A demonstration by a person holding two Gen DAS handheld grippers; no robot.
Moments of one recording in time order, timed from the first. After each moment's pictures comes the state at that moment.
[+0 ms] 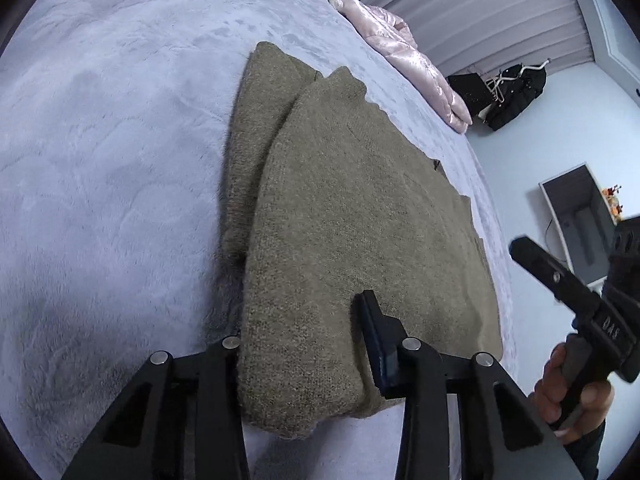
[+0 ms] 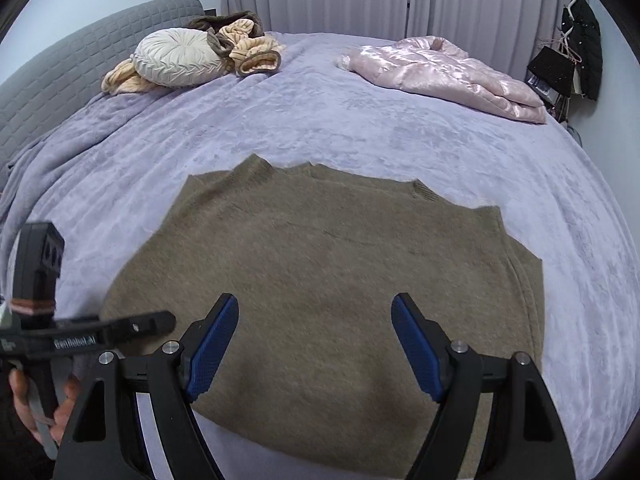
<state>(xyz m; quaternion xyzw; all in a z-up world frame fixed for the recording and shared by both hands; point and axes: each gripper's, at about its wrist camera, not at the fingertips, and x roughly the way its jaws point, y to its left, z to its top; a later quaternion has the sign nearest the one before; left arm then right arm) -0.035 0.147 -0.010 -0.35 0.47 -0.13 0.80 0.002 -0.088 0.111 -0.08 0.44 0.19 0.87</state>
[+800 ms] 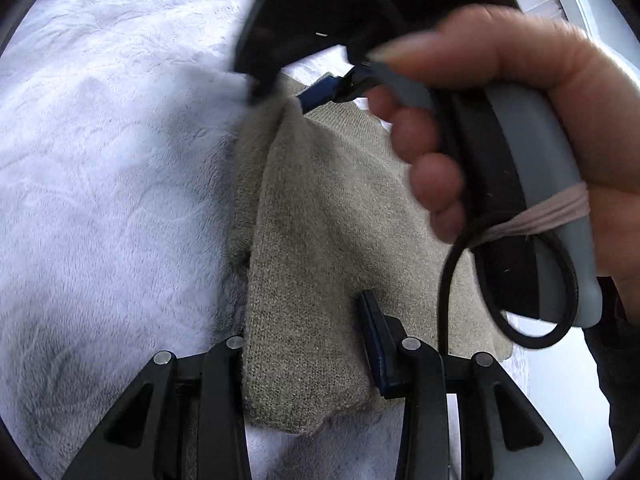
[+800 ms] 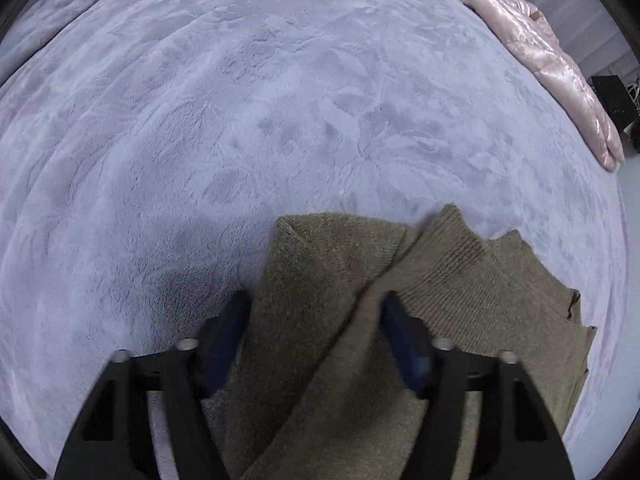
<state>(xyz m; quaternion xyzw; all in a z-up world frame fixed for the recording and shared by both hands) -0.053 0.143 -0.010 -0.32 0.45 -0.13 0.82 0.127 0.159 0.008 -0.24 0.59 0.13 0.76</state>
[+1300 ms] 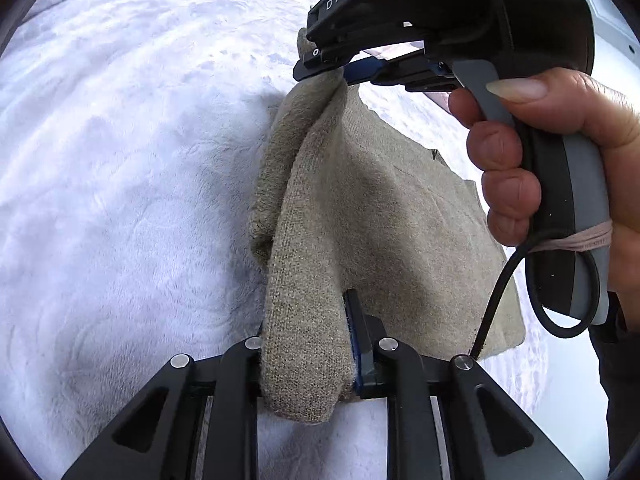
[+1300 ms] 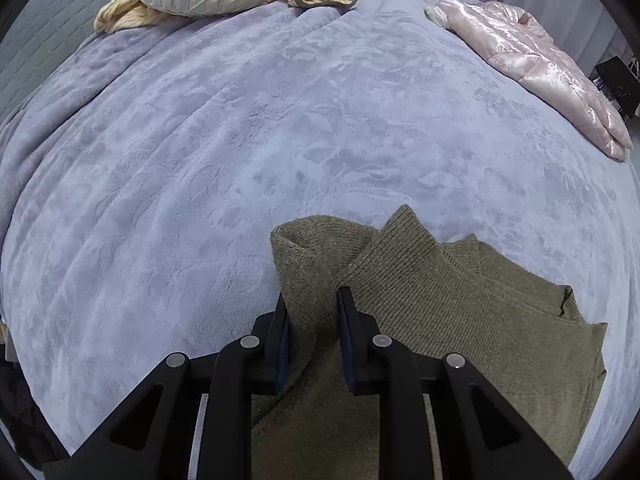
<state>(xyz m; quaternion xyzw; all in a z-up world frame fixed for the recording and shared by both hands) -0.072 0.125 0.022 -0.26 0.48 -0.10 0.83 0.120 0.111 0.068 -0.15 0.55 0.21 0.79</state>
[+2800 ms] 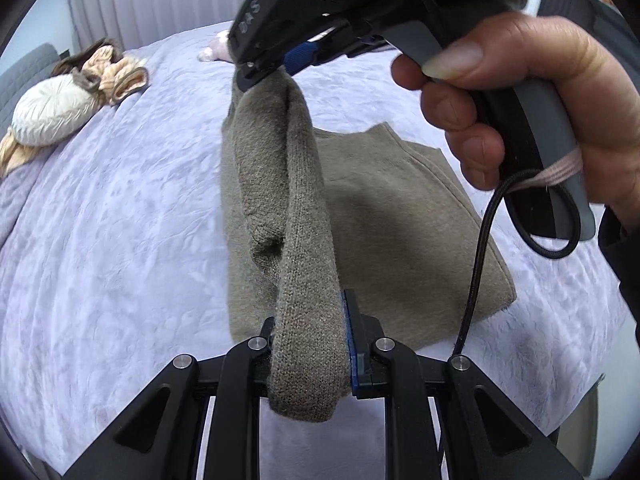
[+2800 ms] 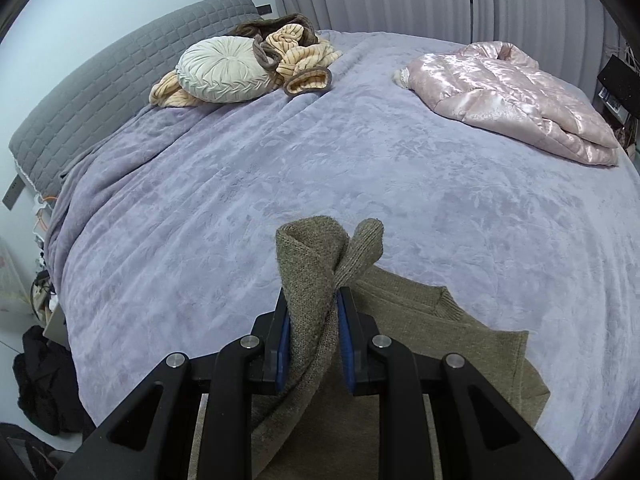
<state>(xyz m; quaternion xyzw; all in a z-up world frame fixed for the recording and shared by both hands) -0.047 -0.094 0.119 0.03 0.50 -0.08 0.86 0.124 -0.095 0.158 -0.07 0.46 0.32 0.83</state>
